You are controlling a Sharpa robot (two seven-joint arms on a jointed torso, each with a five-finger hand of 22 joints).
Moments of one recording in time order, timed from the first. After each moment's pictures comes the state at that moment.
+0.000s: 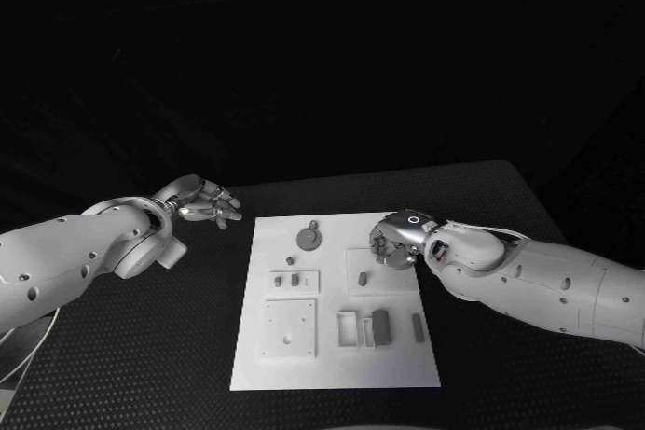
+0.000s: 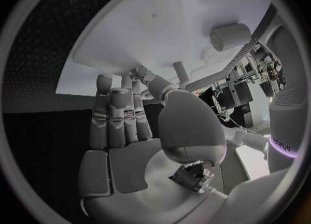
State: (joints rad) left arm 1.28 -0.83 -0.13 1.23 -0.72 -0.19 0.10; left_hand 1.15 -0.14 0.56 -0.23 0.06 0.83 0.20 0.26 0.50 1.12 0.14 0.07 0.35 0.96 0.05 0.78 0.44 0.02 1.06 -0.04 0.07 1.01; right arm 1.10 -0.76 -0.09 1.32 -1.80 -0.30 -0.06; right_hand 1.21 -0.08 0.56 -0.30 0.05 1.04 0.11 0.31 0.52 1.29 0.05 0.19 0.13 1.31 -0.06 1.09 0.82 0.25 1.15 0.03 0.60 1.31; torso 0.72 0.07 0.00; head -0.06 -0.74
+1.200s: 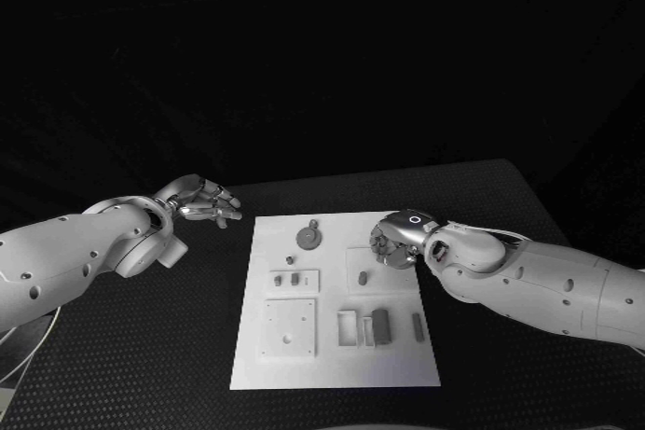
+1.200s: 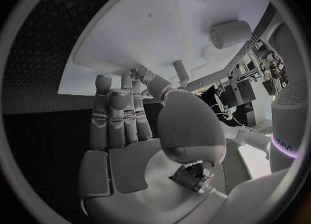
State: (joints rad) left arm 1.28 -0.82 -0.13 1.22 -0.72 -0.19 0.09; left_hand 1.14 -0.14 0.56 -0.22 0.06 0.83 0.20 0.27 0.50 1.12 0.14 0.07 0.35 0.96 0.05 0.77 0.45 0.03 1.07 -0.05 0.07 1.00; right arm 1.10 -0.77 -0.09 1.35 -1.79 -0.32 -0.10; right_hand 1.22 -0.07 0.56 -0.30 0.04 1.05 0.10 0.32 0.53 1.31 0.04 0.19 0.14 1.31 -0.07 1.12 0.83 0.24 1.17 0.01 0.61 1.31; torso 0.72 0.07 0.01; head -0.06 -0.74
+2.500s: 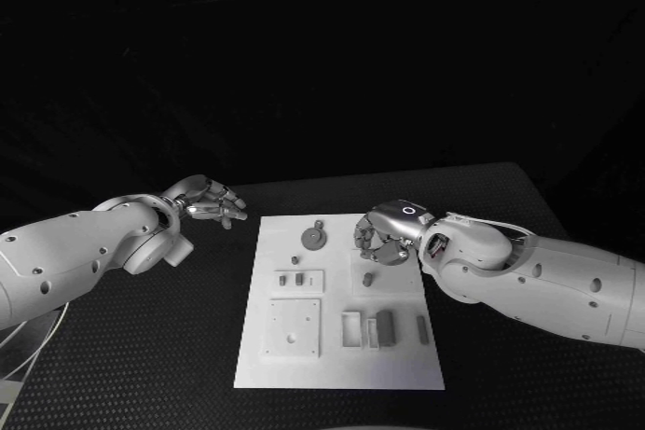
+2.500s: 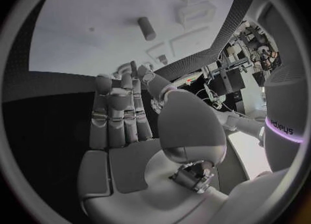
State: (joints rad) left arm 1.28 -0.82 -0.13 1.23 -0.72 -0.19 0.06; left_hand 1.14 -0.14 0.56 -0.22 0.06 0.82 0.20 0.27 0.50 1.12 0.14 0.07 0.35 0.97 0.05 0.77 0.46 0.02 1.07 -0.05 0.07 1.00; right arm 1.14 -0.79 -0.05 1.54 -1.73 -0.31 -0.10; right_hand 1.22 -0.07 0.56 -0.30 0.05 1.05 0.10 0.32 0.53 1.31 0.04 0.18 0.15 1.31 -0.07 1.12 0.83 0.24 1.17 0.01 0.61 1.31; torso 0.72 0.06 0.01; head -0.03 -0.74
